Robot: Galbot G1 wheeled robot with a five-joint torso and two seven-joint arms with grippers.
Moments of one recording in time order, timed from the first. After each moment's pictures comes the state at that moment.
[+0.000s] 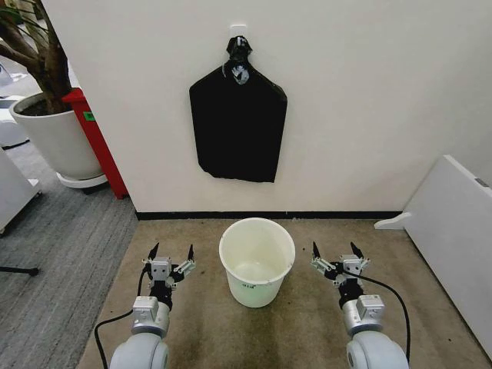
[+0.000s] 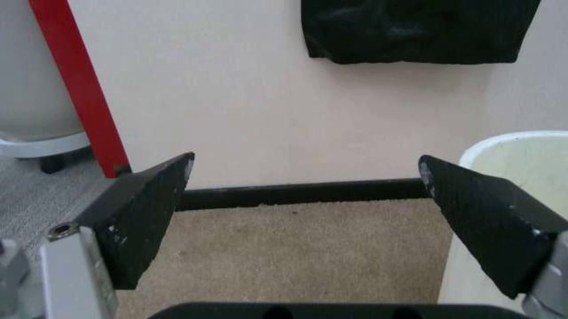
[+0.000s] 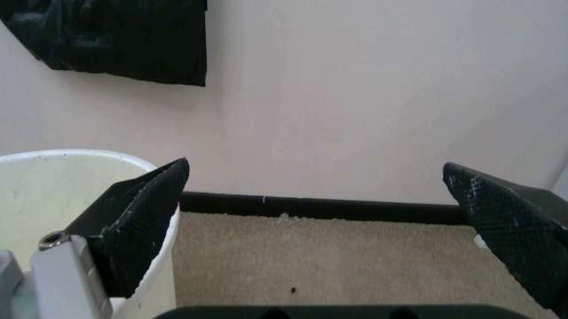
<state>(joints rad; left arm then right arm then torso) 1.55 -1.50 -0.55 -2.00 0.00 0.00 0.00 -1.55 1.50 0.55 2.00 0.00 0.00 0.00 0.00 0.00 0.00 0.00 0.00</state>
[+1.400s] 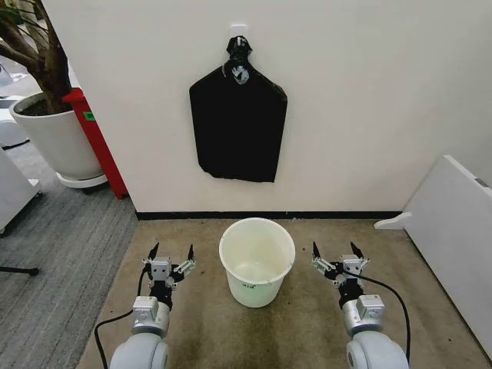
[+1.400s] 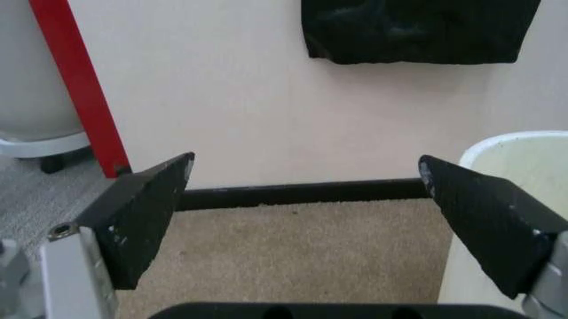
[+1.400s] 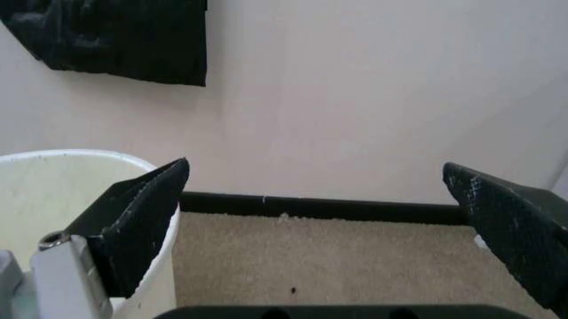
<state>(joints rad) 1.55 -1.50 -0.55 -2.00 0.00 0.00 0.00 -1.55 1.50 0.55 2.00 0.00 0.00 0.00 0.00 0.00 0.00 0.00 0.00</state>
